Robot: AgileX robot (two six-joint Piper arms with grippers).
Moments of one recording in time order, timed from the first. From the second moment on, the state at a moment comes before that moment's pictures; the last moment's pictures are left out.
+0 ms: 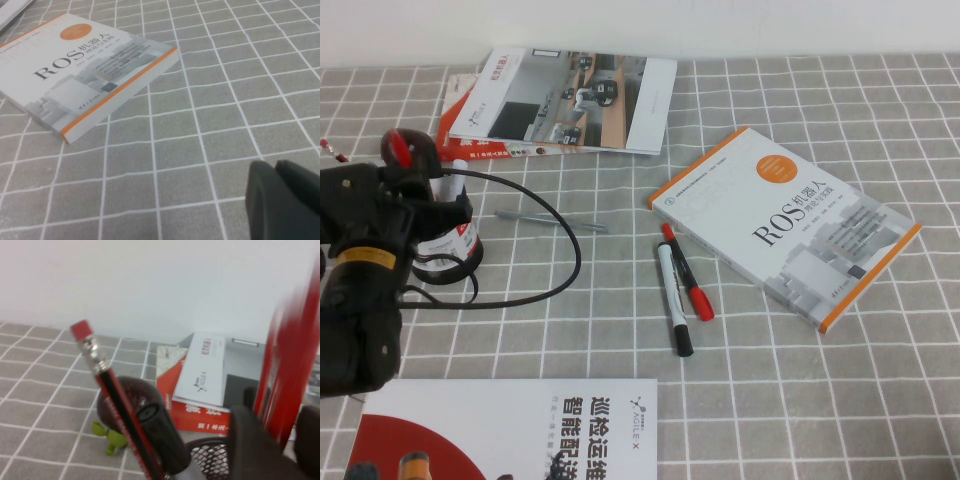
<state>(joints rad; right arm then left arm) -0.03 0.01 0.03 0.14 0.37 0.06 -0.23 1.76 -0.64 -0.24 -0.97 0.03</state>
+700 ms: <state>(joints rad) -0.03 0.01 0.03 0.14 0.37 0.06 -0.23 1.33 -0.50 -0.24 -0.88 0.15</state>
